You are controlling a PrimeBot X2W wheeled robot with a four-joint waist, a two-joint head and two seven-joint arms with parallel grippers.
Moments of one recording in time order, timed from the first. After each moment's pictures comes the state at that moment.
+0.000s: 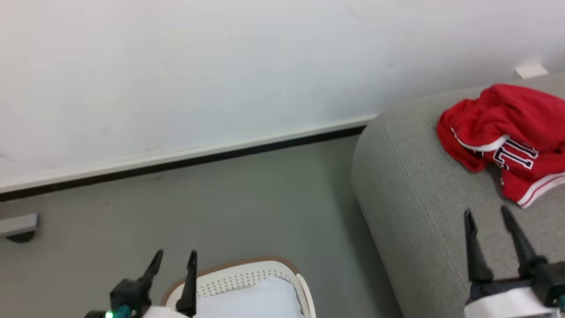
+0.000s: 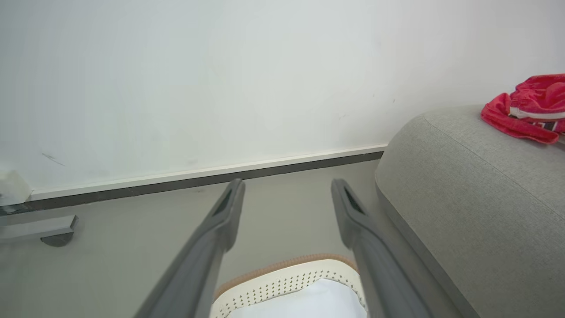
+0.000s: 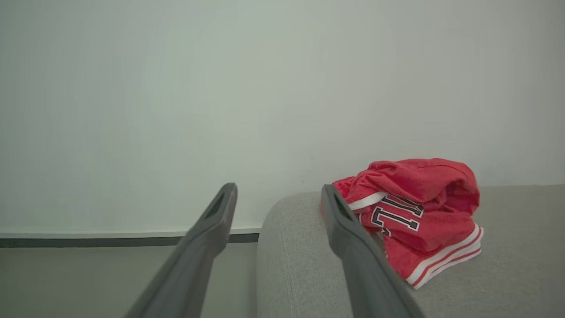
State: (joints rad) left arm -0.14 0.29 -0.41 0.26 -0.41 0.23 -0.26; right arm -0.15 -0.09 -0.02 0.19 0.15 0.13 -0.26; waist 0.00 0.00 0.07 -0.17
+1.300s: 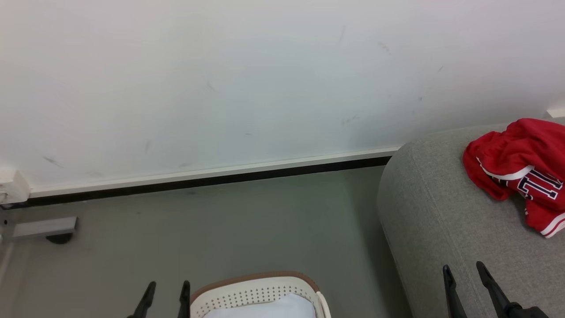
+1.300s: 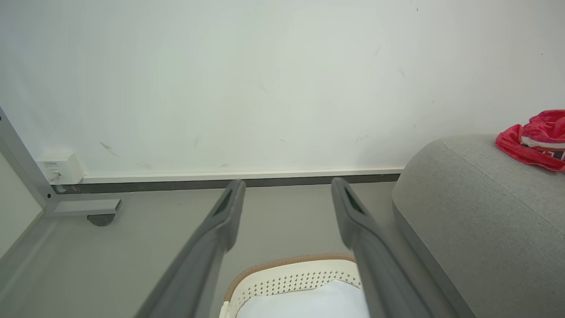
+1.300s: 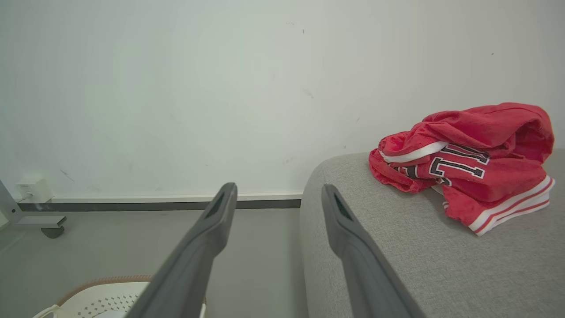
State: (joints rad) left arm 0.09 0.10 -0.10 0.19 -0.18 0.02 -0.26; right arm 0.03 -0.05 0.03 0.24 0.16 0.13 -0.26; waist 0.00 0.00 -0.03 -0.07
